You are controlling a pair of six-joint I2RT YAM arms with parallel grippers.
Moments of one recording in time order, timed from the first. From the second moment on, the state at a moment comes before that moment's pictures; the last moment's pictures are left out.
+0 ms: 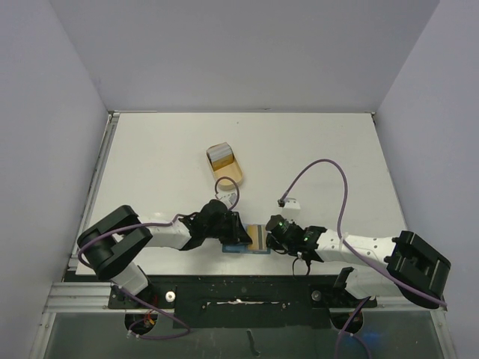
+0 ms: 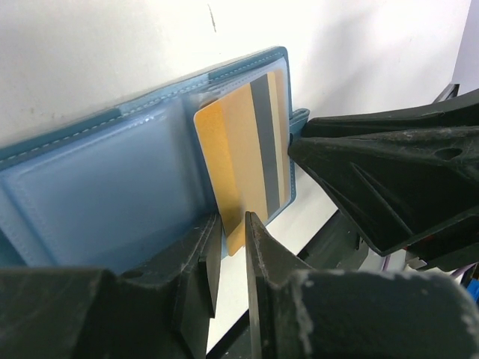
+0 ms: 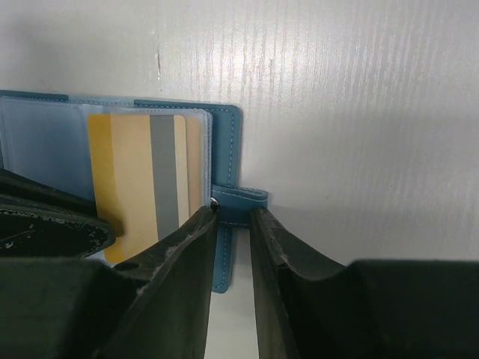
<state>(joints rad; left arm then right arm) -0.88 1.59 0.53 0.37 0.27 -0.99 0.99 1.24 0.48 -0.22 0.38 0.93</state>
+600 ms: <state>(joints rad) -0.90 1.50 0.54 0.37 0.18 -0.96 0.99 1.16 0.48 -0.30 0.39 0.93</state>
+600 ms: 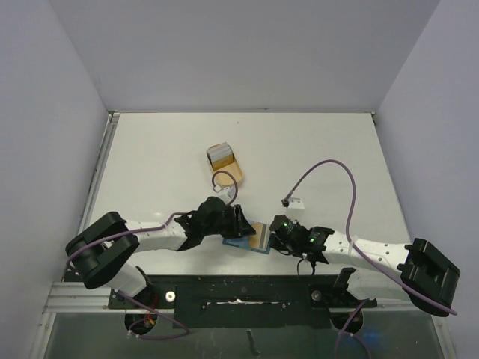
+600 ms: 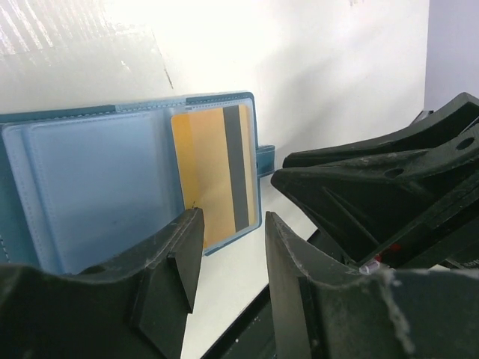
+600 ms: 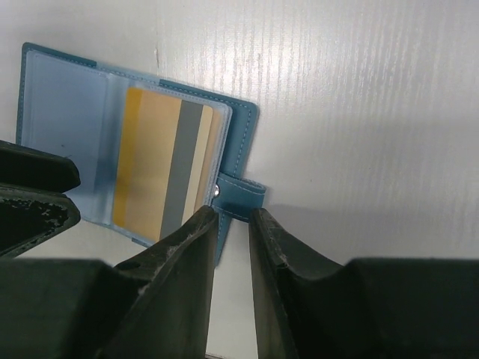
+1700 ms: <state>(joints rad) -0.90 1.66 0.60 0.44 0.23 -0.93 0.92 1.22 0.43 -0.14 0.38 0.88</state>
